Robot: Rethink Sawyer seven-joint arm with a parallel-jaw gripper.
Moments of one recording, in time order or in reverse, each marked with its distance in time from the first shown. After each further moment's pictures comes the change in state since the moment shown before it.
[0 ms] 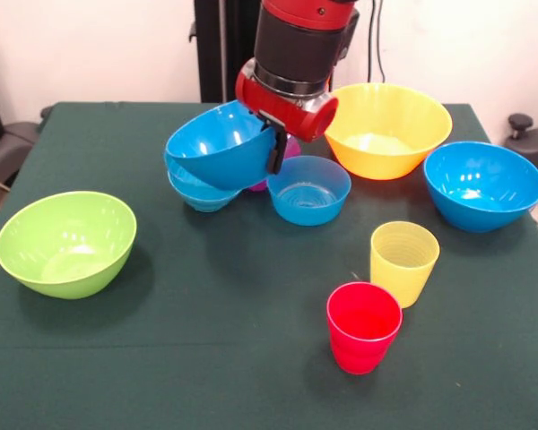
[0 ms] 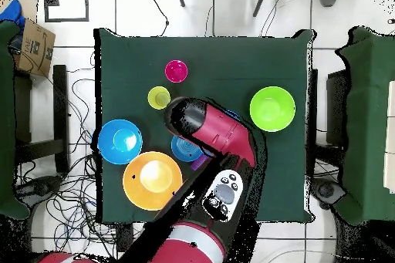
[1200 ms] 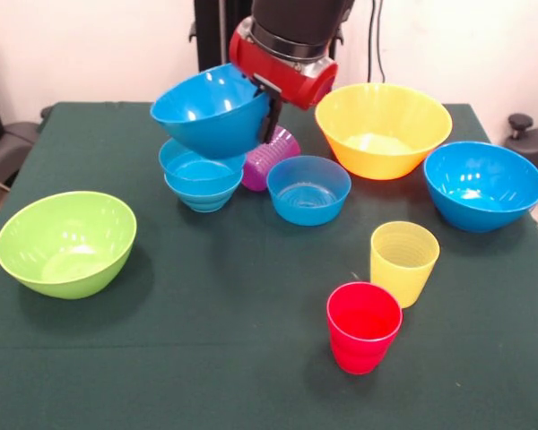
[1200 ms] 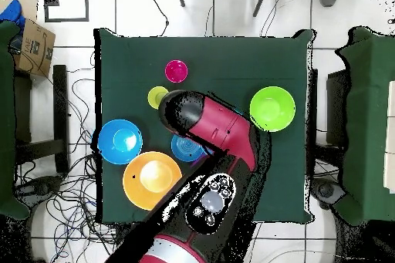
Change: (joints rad) arm 0.058 0.001 -0.120 -0.070 -0.020 0.125 0.000
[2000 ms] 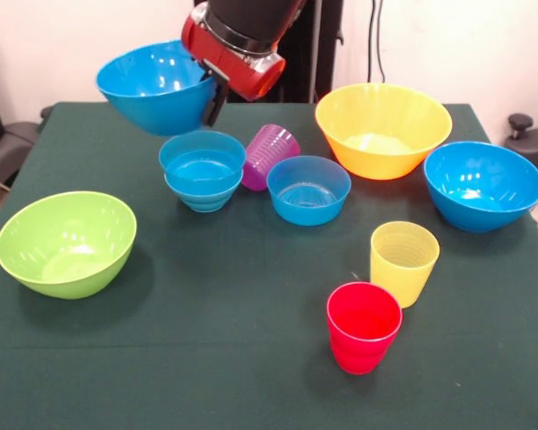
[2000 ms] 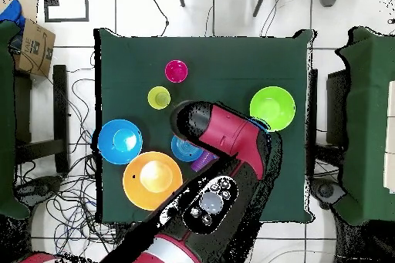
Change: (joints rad) arm 0.005 0.047 -0.091 0.000 -0.105 -0.032 0.000
